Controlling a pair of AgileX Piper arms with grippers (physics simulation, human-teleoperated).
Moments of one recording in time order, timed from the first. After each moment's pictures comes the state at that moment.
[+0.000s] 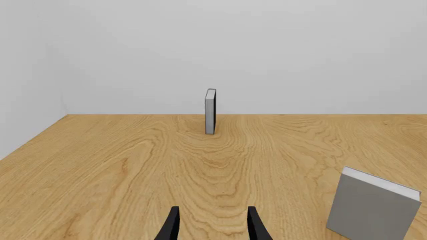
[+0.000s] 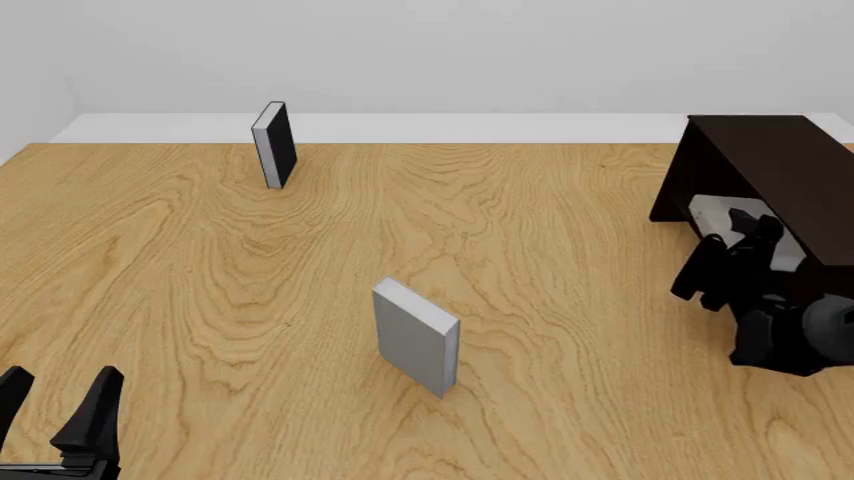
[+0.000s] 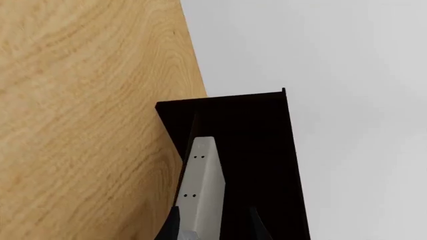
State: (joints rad) left arm 0.00 0.00 0.00 0.00 0.00; right arm -0.26 1.92 -0.75 -0.92 -1.41
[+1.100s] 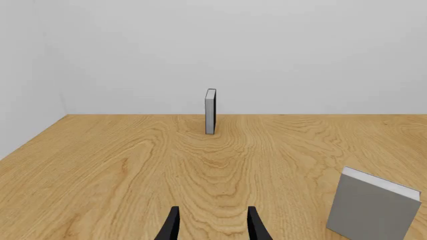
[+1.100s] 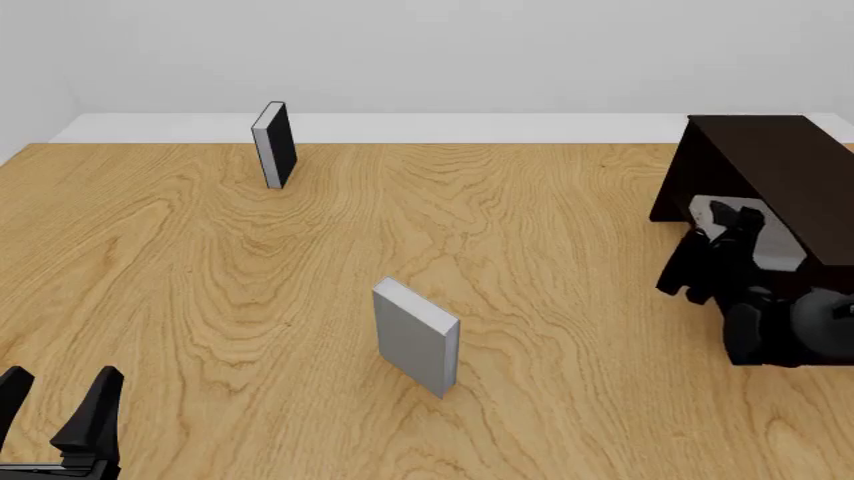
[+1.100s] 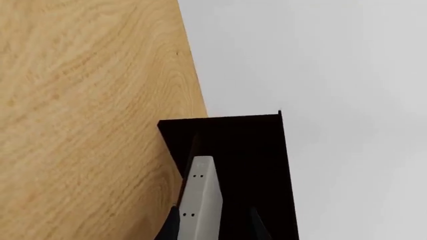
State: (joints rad) left arm 0.00 0.00 0.00 0.00 0.00; right arm -0.20 1.91 -0.77 -0.89 -1.42
